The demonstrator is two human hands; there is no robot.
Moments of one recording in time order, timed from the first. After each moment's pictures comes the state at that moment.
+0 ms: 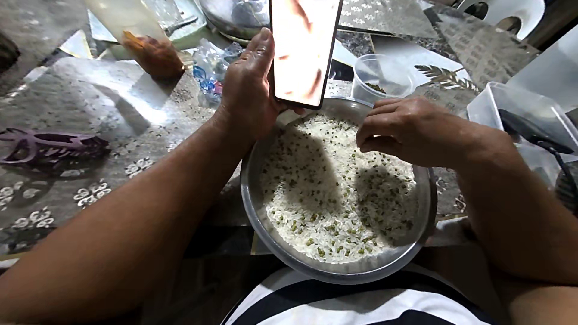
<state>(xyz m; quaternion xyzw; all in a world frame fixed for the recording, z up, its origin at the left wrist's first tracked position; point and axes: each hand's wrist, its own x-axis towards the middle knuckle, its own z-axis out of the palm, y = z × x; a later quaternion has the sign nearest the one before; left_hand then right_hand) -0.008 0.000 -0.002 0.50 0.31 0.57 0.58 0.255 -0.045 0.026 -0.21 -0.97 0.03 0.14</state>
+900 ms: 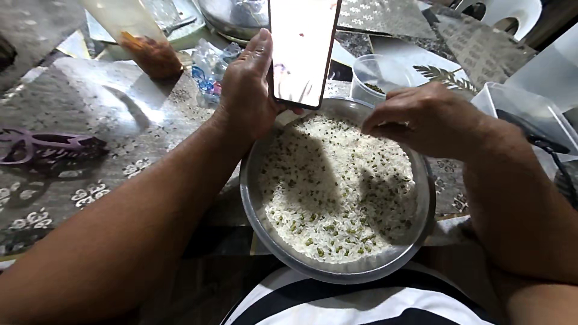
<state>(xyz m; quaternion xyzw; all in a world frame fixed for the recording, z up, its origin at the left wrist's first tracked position) -0.008 -0.003 0.000 0.49 0.31 0.57 0.58 0.263 -0.047 0.038 -0.26 -0.95 0.02 0.17</state>
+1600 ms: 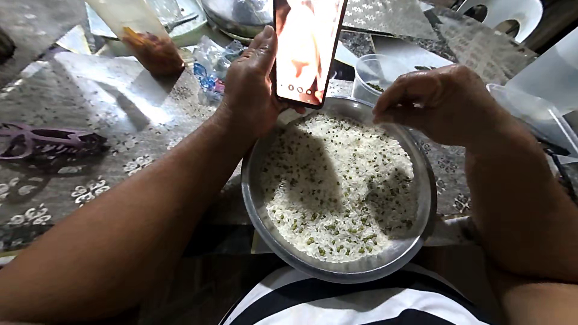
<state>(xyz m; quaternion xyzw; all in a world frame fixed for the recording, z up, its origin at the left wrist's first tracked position) -0.010 0.002 -0.003 0.49 0.31 0.56 0.60 0.268 -0.042 0.043 -0.32 -0.90 0.12 0.25</state>
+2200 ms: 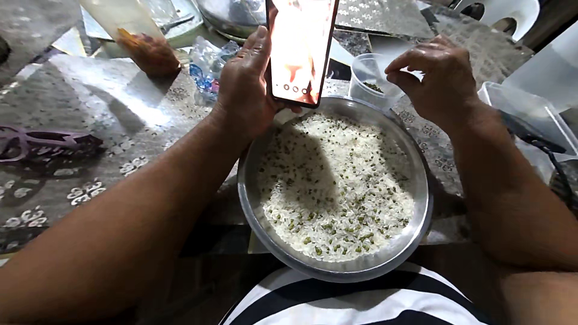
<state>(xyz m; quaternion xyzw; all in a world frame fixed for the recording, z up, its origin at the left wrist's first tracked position) -0.012 0.003 -0.004 0.51 0.29 0.55 0.59 0.287 -0.005 0.027 -0.45 -0.85 -0.08 0.27</state>
